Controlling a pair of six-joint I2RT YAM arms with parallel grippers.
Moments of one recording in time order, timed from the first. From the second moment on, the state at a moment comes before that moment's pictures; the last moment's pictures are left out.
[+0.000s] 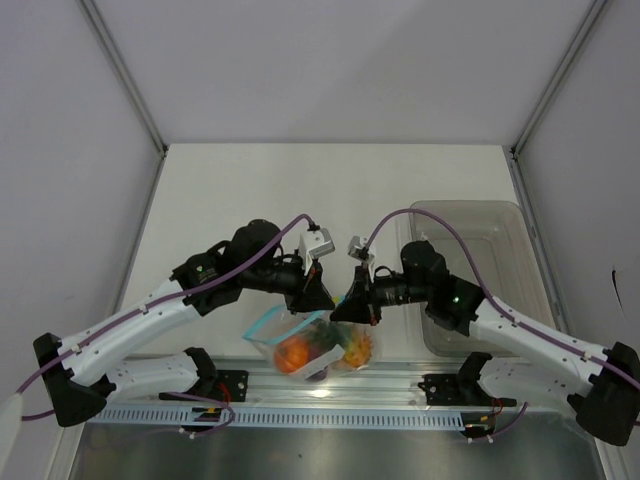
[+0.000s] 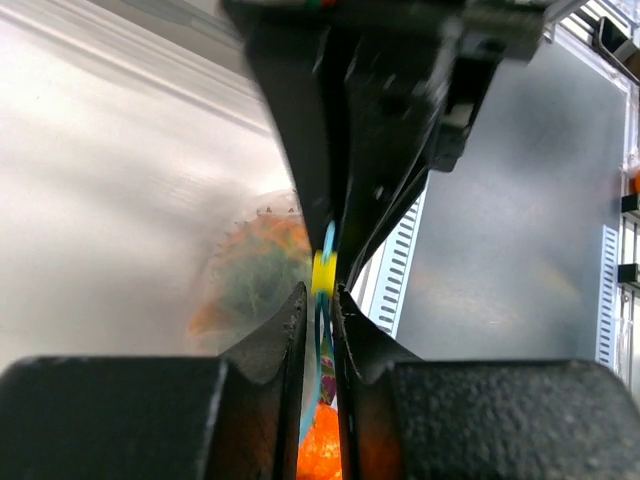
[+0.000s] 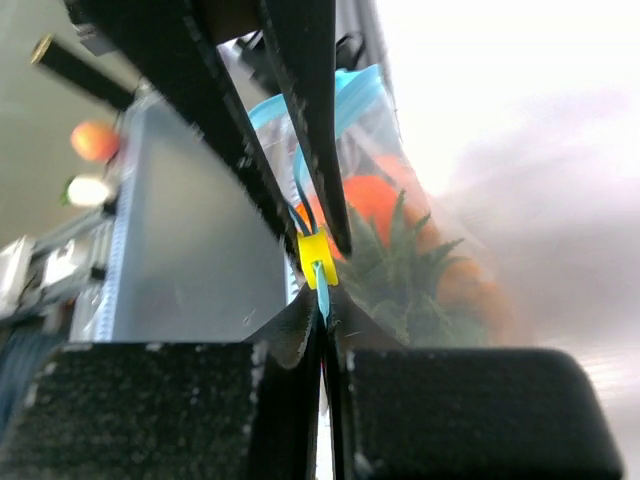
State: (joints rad) left arm -0.92 1.03 1.04 -0.55 0.52 -0.16; right arm 0.88 1.03 0.74 -0.03 -0.77 0.33
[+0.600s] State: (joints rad) left arm -0.91 1.03 1.04 -0.57 0.50 -0.16; right arm 0.87 0.89 0.67 0.04 -0.54 0.44
